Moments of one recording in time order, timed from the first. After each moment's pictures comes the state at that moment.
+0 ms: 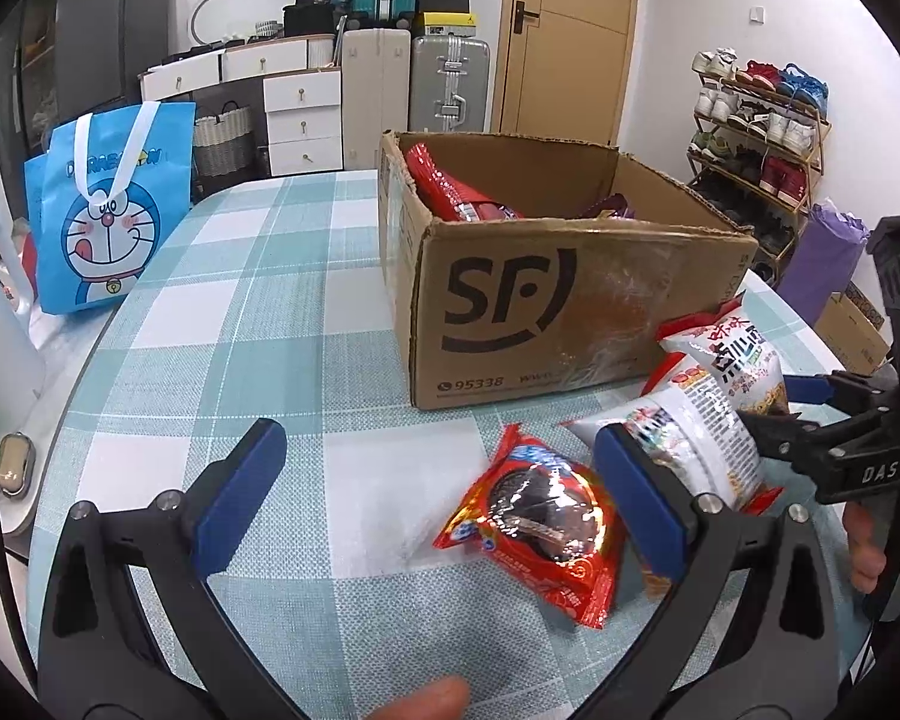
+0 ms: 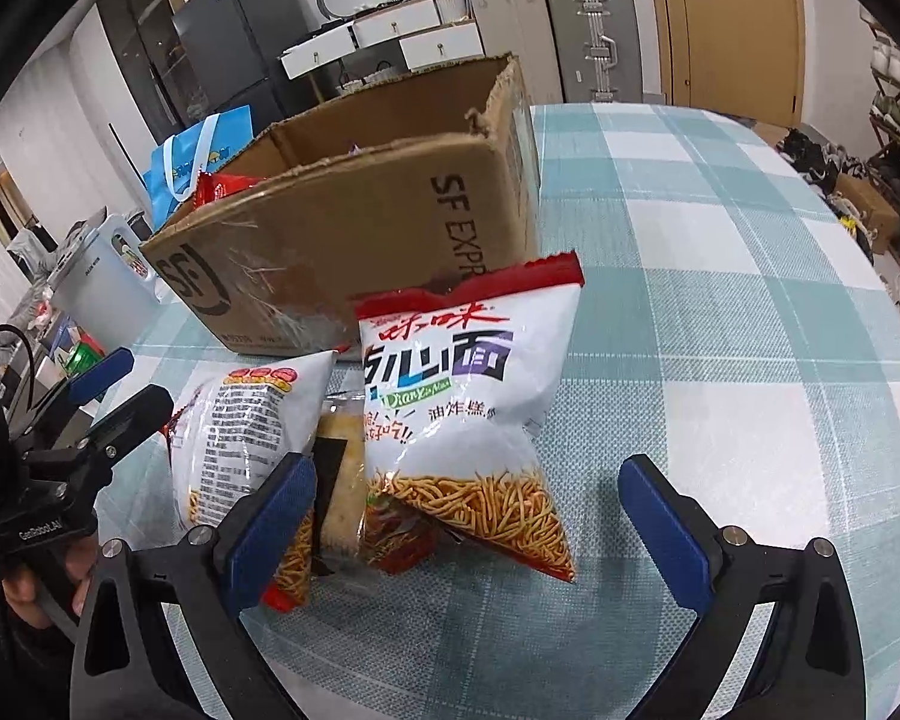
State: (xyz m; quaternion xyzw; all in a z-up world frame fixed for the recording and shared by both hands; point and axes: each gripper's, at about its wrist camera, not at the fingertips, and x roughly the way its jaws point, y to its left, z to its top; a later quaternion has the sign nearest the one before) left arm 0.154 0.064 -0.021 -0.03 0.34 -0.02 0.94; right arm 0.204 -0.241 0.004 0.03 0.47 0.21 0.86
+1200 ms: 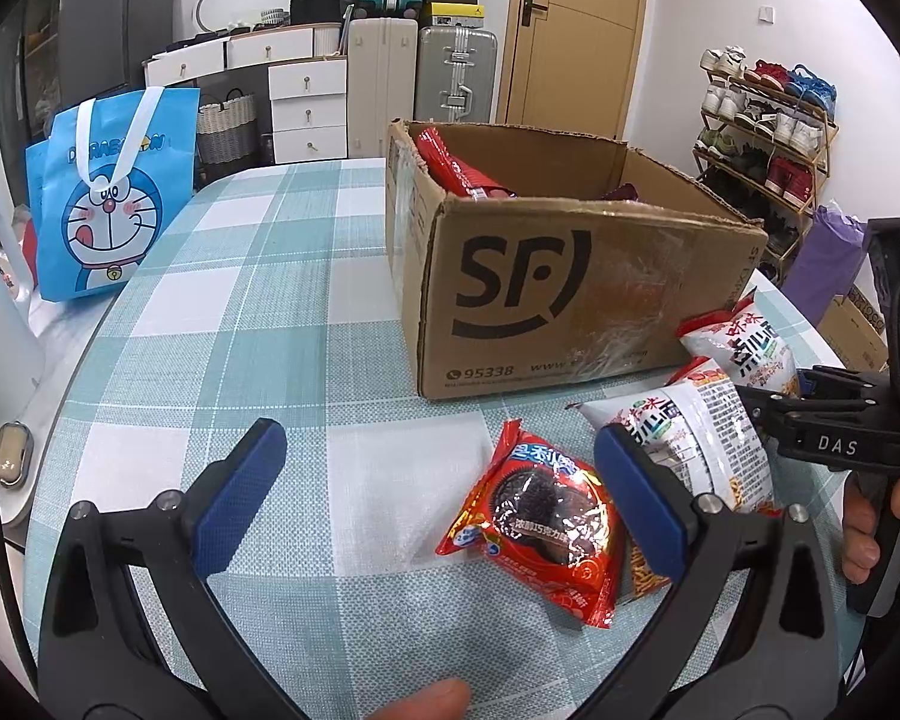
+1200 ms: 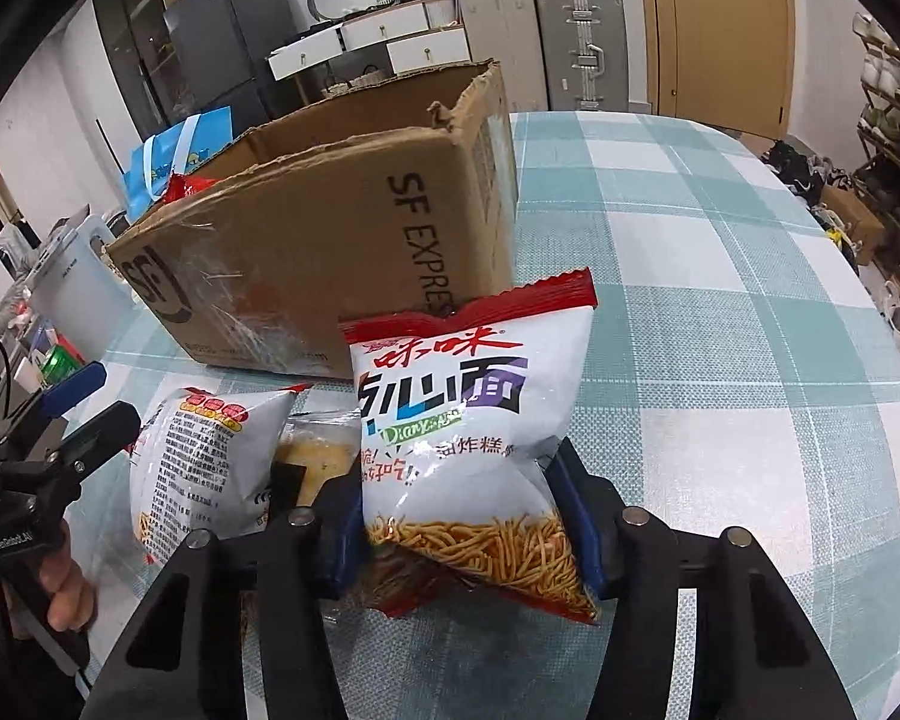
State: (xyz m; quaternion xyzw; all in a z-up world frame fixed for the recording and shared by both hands) left arm 0.159 0.066 -0.024 -0.04 0.35 -0.01 0.93; right arm 0.219 -0.245 0.001 0.01 0.46 0.19 0.87
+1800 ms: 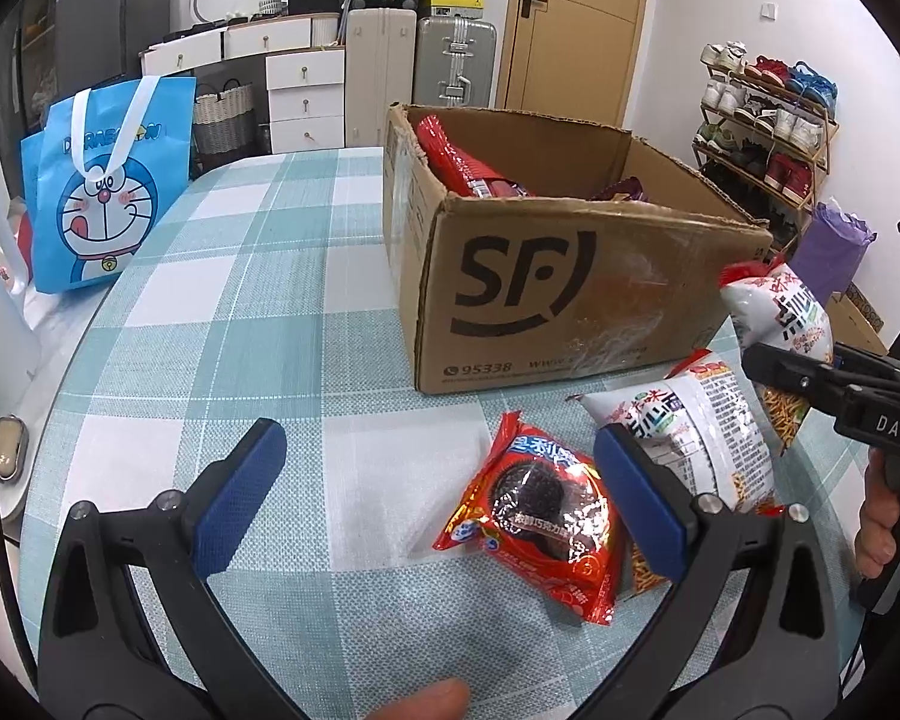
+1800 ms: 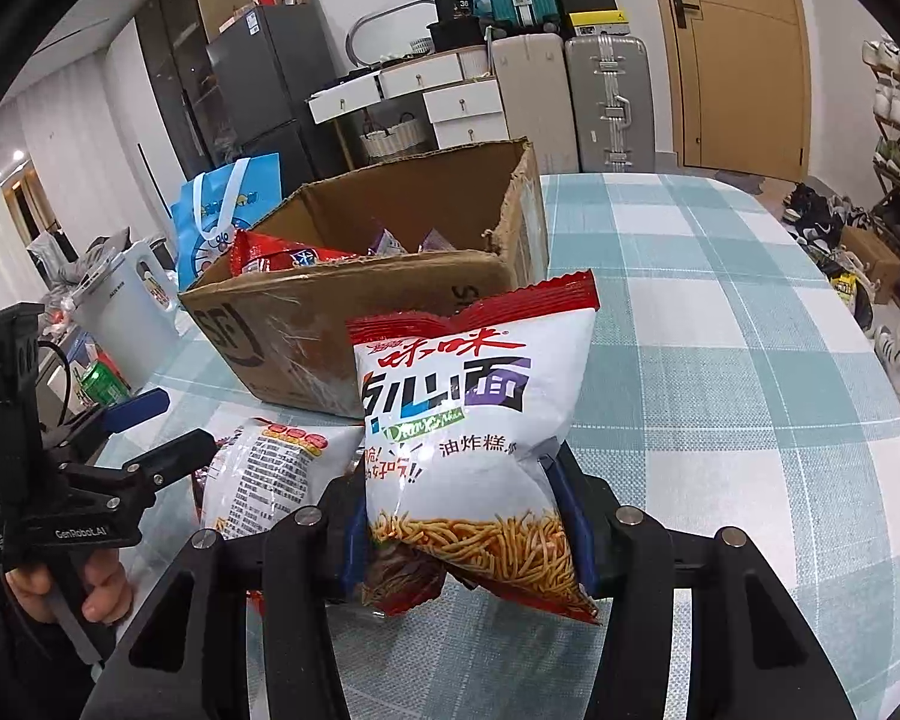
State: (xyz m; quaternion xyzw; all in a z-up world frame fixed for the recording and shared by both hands) left arm 0.163 0.066 -0.029 -0.04 0.37 -0.02 0.93; right arm 0.195 -0.249 0.030 0.03 0.40 0.23 0.89
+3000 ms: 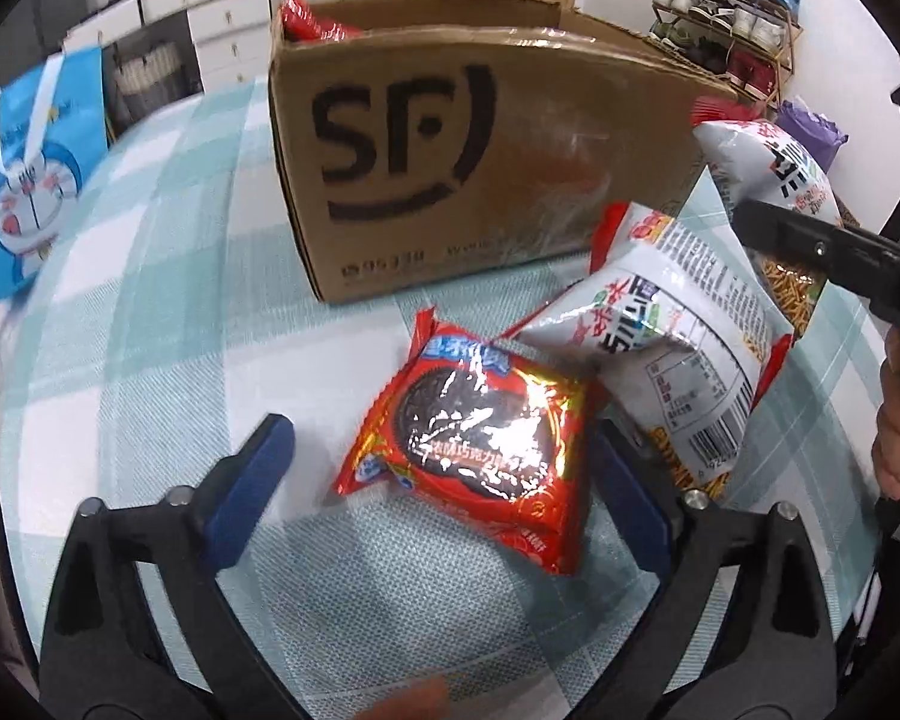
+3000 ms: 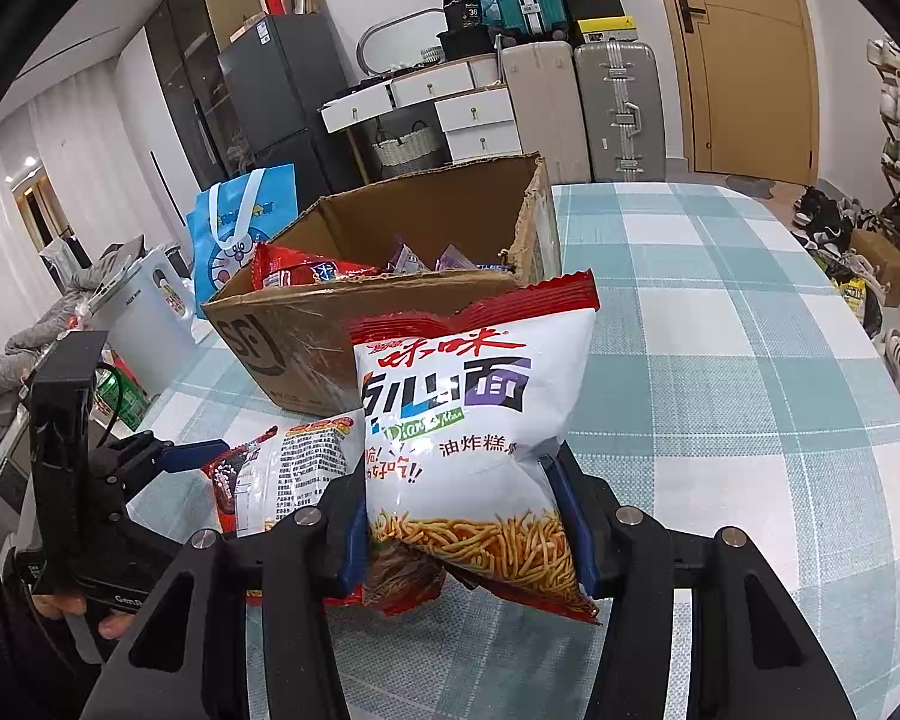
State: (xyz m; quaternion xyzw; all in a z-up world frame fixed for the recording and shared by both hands) left arm 0.177 0.027 -0.060 0.01 0.46 -0.08 0.88; right arm 0.192 -0.250 0.035 0.04 0.39 0.24 0.89
